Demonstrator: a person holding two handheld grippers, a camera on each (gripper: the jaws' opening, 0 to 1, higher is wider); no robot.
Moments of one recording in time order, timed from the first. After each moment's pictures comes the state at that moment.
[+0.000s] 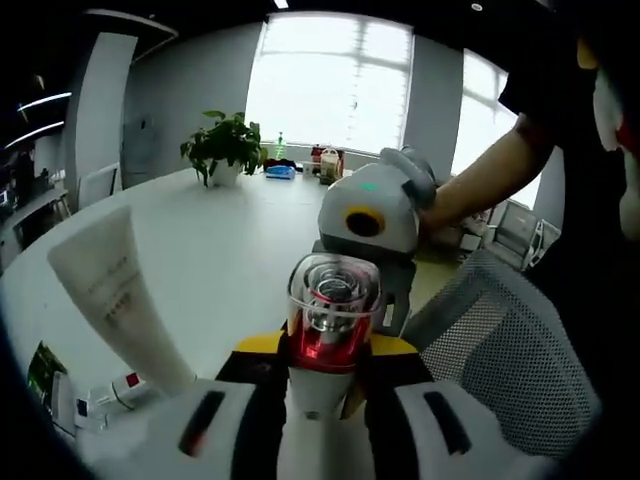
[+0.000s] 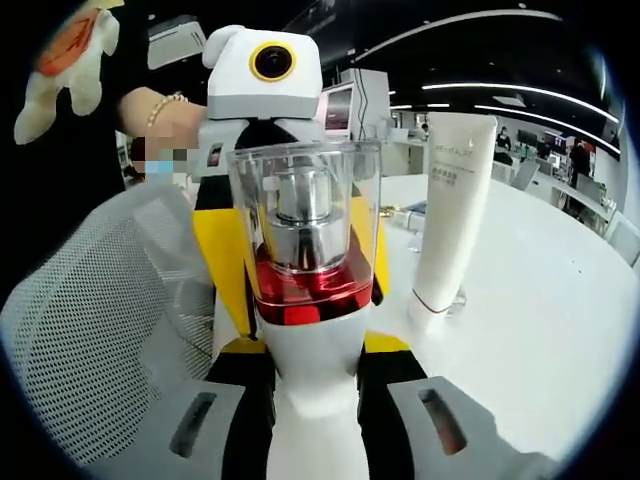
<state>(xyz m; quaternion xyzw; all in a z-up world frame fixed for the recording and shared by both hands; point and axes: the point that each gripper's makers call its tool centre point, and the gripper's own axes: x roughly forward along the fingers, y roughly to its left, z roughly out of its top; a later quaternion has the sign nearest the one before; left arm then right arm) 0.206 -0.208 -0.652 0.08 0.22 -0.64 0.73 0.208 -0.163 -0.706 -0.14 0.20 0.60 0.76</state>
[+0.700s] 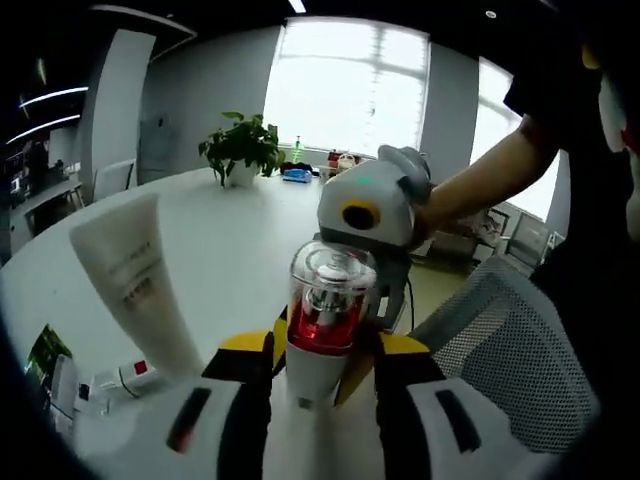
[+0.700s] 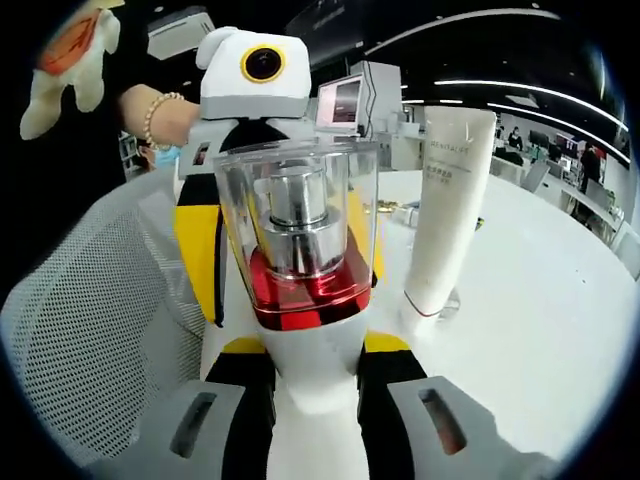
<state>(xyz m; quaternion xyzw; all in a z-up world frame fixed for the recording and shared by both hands) 0.218 -0.196 -0.653 0.07 0.22 -0.61 0.76 0.226 -0.168 -0.708 -0.15 0.21 0.62 0.74</state>
